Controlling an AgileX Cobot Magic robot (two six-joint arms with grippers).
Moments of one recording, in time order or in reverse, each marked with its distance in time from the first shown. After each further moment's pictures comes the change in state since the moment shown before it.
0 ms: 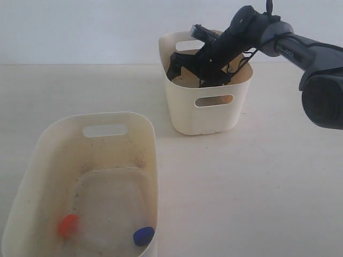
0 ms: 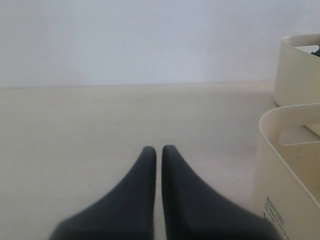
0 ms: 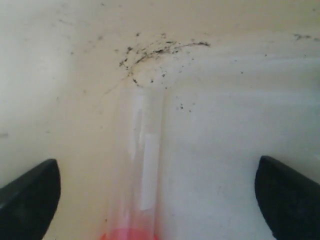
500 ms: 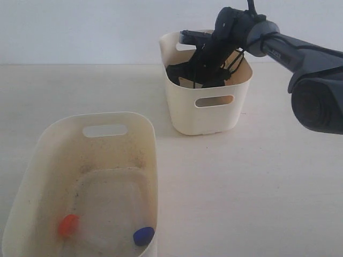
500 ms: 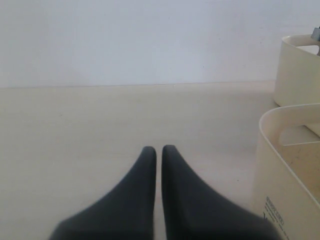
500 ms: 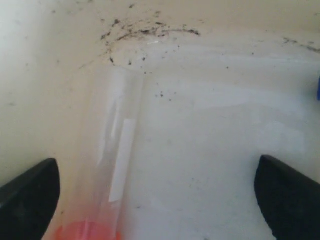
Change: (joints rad) left arm 0.000 0.000 0.000 0.000 0.000 0.000; right arm 0.060 -0.003 -0.010 -0.265 0.017 0.019
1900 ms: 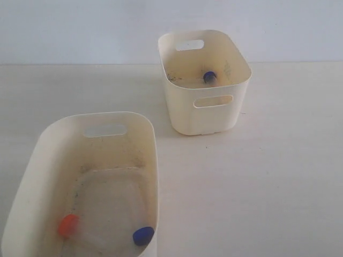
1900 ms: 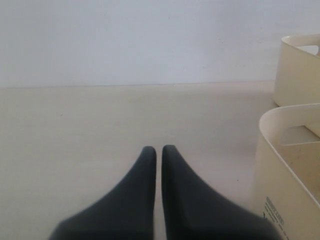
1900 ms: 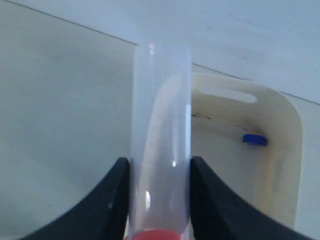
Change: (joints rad) left arm 0.000 0.000 0.000 0.000 0.000 0.000; right arm 0.005 -0.558 0.032 -0.051 0.203 -0.012
